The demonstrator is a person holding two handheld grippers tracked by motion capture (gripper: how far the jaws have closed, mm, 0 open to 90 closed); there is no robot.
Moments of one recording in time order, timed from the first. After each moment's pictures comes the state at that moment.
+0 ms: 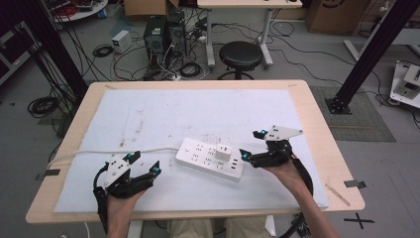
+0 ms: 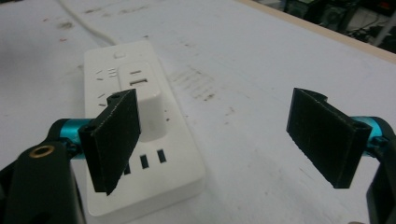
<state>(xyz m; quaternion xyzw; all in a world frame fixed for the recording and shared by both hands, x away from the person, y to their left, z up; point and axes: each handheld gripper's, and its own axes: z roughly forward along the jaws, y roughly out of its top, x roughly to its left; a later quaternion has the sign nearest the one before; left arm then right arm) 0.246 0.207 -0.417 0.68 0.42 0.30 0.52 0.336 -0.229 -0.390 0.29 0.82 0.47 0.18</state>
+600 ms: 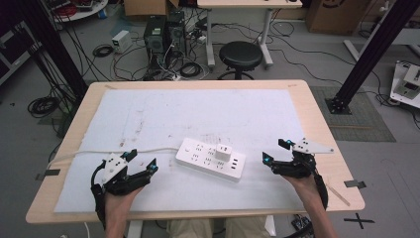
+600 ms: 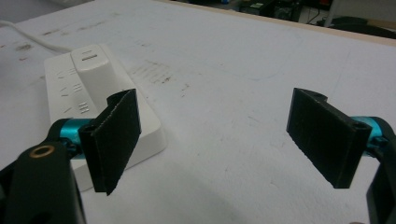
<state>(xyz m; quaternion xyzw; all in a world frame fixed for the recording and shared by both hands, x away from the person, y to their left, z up) 0.253 0.216 -0.420 0.67 0.43 0.31 0.52 0.306 -0.285 -0.414 0.39 0.75 0.50 0.21</state>
